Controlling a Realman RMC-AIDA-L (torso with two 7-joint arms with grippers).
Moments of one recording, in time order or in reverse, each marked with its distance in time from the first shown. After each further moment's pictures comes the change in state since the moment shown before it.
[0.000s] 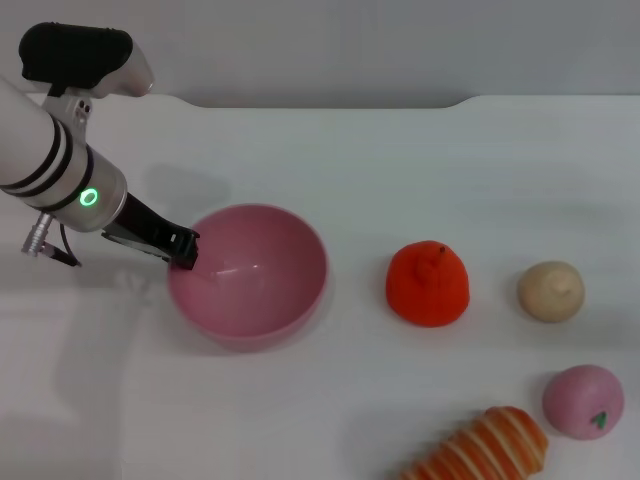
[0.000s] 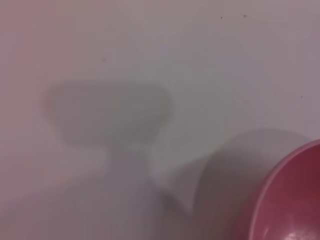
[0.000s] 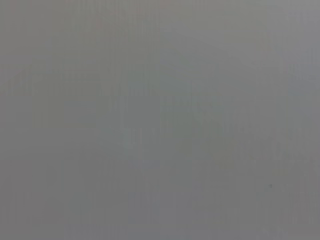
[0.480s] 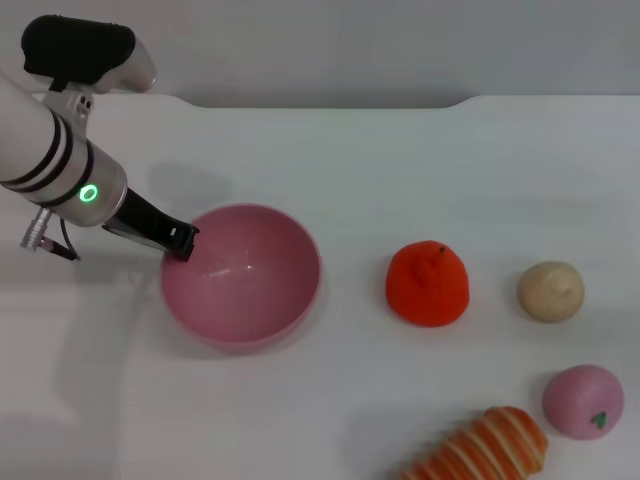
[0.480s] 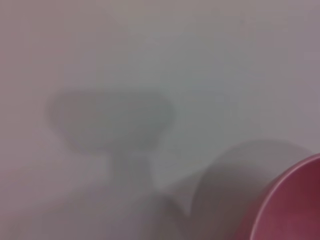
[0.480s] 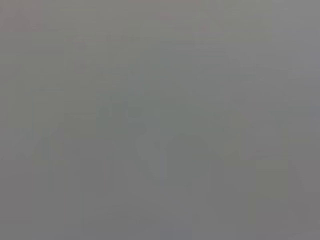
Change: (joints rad) left arm 0.002 0.002 0.009 0.011 0.000 0.011 0.022; right arm -0.033 -0.014 -0.005 -0.121 -0.067 -0.033 0.354
